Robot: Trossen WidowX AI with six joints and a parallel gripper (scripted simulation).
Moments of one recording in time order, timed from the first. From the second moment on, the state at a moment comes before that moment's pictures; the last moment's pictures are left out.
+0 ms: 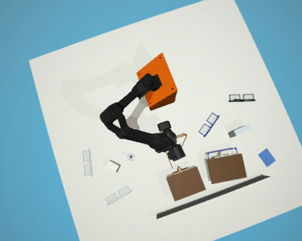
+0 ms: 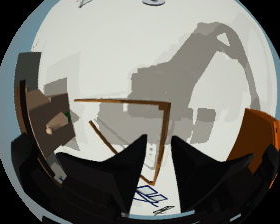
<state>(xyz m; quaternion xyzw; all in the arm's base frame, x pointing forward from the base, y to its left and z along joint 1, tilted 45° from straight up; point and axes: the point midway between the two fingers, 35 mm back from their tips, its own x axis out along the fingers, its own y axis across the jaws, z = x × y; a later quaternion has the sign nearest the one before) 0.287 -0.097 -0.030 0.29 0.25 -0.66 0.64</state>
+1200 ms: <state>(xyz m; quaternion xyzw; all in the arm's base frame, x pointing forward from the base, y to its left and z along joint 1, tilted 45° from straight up) 0.282 -0.118 -0.052 0.29 0.26 -0.67 0.64</state>
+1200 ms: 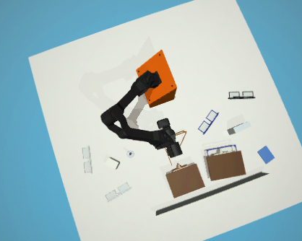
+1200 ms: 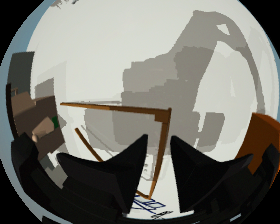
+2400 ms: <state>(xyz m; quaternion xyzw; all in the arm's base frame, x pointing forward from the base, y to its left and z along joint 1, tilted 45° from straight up) 0.281 -0.088 -0.026 0.28 0.26 -0.67 0.64</state>
